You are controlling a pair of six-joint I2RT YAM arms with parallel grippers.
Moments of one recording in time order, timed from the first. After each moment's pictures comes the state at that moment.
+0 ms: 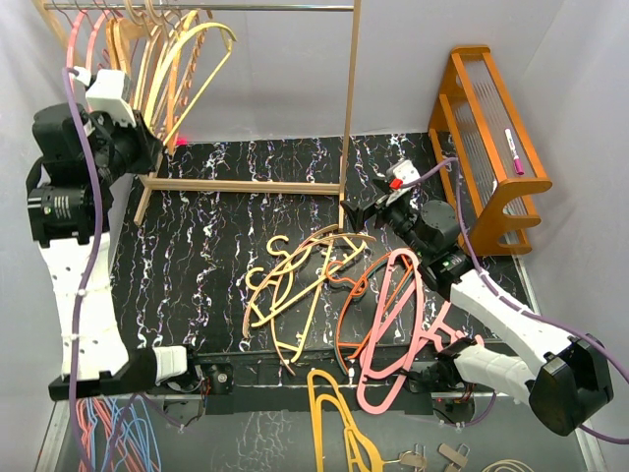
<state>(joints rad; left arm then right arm) 0.08 1.24 1.91 -0.99 0.29 0.06 0.51 1.04 0.73 0.40 -0.13 -0.06</state>
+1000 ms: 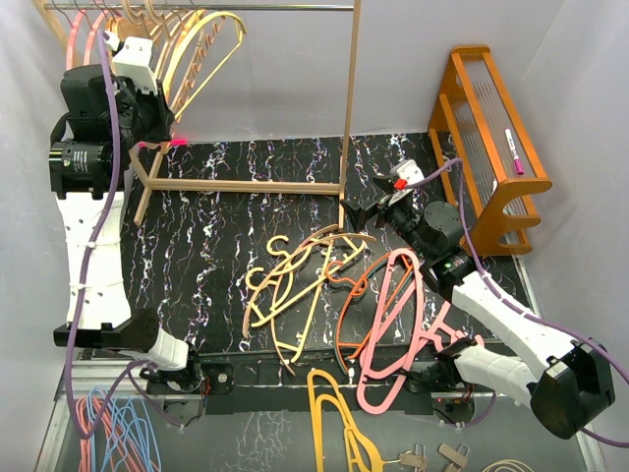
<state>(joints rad) -0.02 1.50 2.18 -1.00 0.15 0.11 0.51 1.02 0.72 0.41 -0.14 -0.03</state>
